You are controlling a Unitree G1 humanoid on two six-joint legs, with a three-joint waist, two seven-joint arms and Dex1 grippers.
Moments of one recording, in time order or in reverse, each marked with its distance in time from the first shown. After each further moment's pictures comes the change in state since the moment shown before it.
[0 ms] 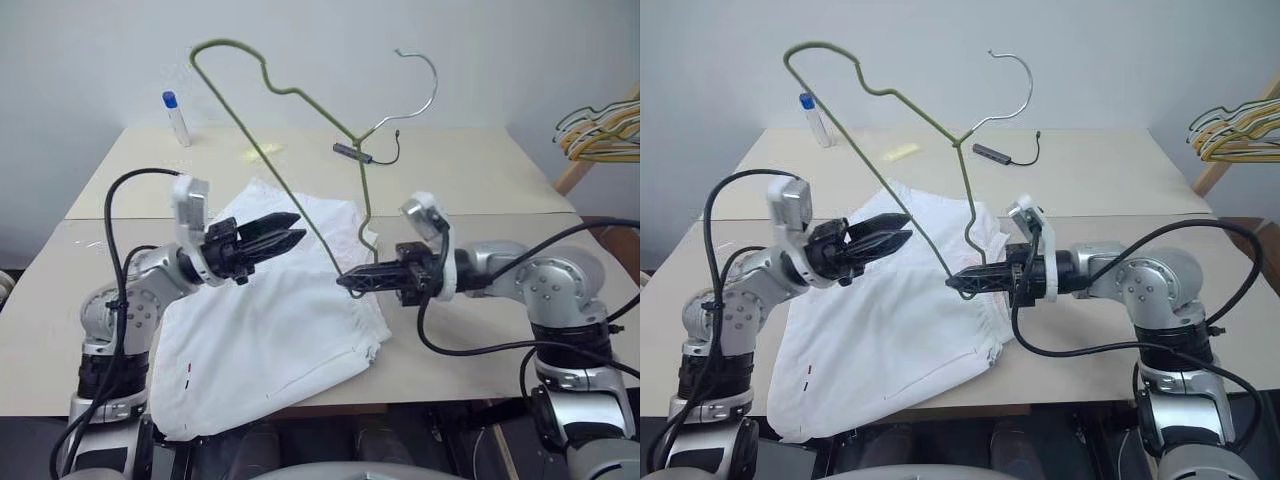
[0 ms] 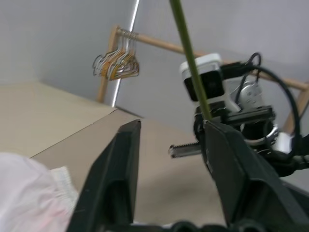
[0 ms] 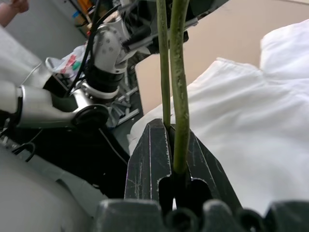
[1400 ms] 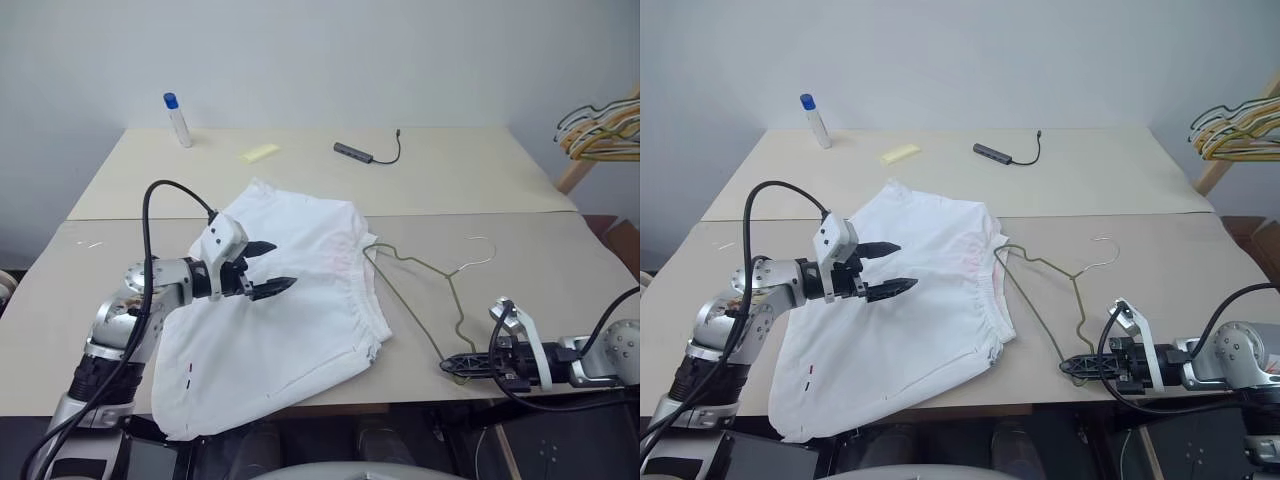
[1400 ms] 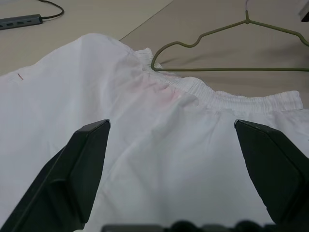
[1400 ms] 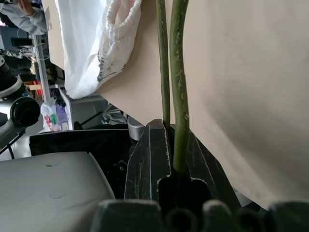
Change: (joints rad) left arm 0.046 0.092 -0.147 0.051 0.393 -0.124 0.015; right arm 0.411 -0.375 -0.060 0.295 -0.062 0.304 0.091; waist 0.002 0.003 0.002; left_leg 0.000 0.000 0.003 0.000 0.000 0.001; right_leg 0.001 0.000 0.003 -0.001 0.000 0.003
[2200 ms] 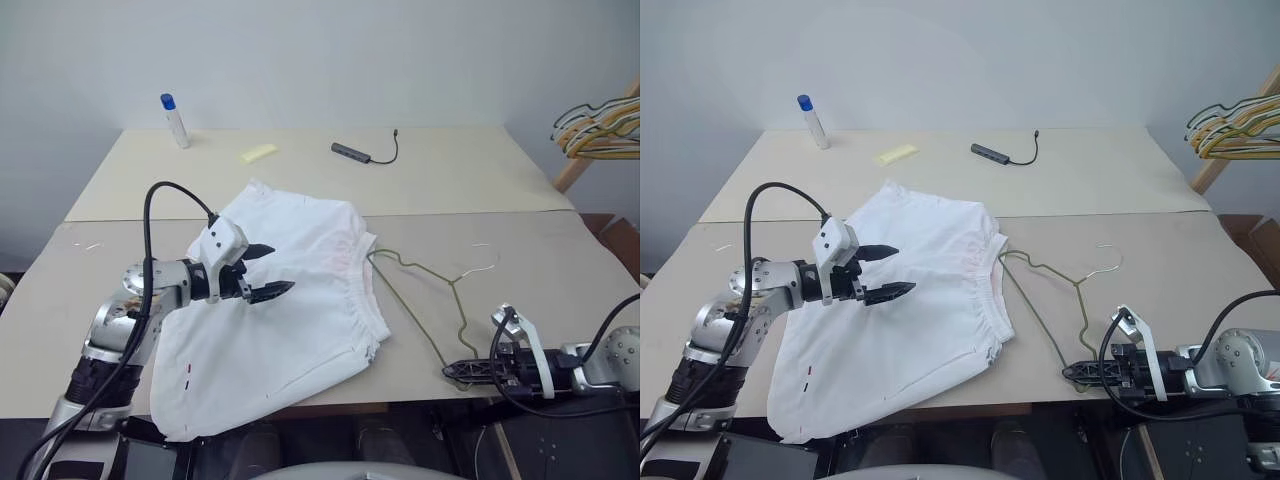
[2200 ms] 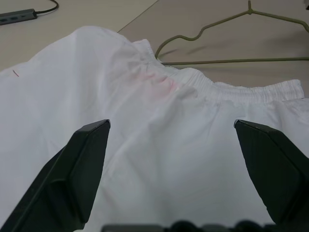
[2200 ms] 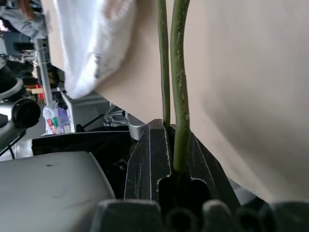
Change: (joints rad) left arm 0.013 0.009 -0.003 -0.013 0.035 -0.003 -0.016; right arm -0.019 0.012 -0.005 0.000 -0.006 0.010 0.021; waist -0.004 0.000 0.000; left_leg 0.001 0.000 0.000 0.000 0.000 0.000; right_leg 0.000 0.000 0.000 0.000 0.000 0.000
